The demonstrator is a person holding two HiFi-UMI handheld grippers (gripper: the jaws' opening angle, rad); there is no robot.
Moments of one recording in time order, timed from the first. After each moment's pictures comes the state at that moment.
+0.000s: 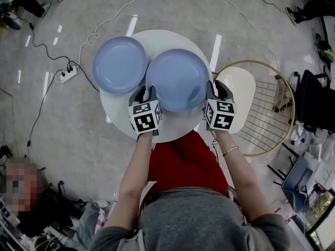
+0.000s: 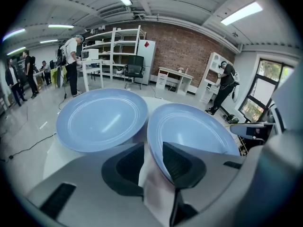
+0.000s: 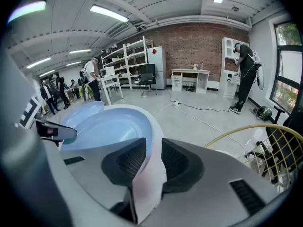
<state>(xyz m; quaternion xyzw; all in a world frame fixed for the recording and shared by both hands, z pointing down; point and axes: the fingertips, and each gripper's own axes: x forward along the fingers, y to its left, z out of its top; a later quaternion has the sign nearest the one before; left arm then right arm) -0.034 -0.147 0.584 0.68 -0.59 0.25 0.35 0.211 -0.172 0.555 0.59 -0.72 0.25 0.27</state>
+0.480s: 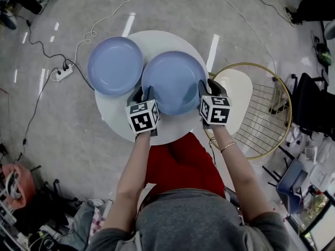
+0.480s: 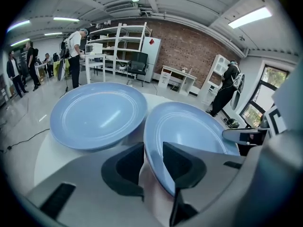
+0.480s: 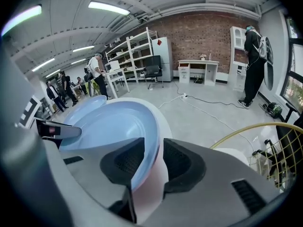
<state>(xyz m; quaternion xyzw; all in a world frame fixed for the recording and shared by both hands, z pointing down) -0.027 -0.154 0.594 0.67 -0.59 0.24 0.38 0.198 -0.189 0.581 0.54 -0.73 0.29 0.29</state>
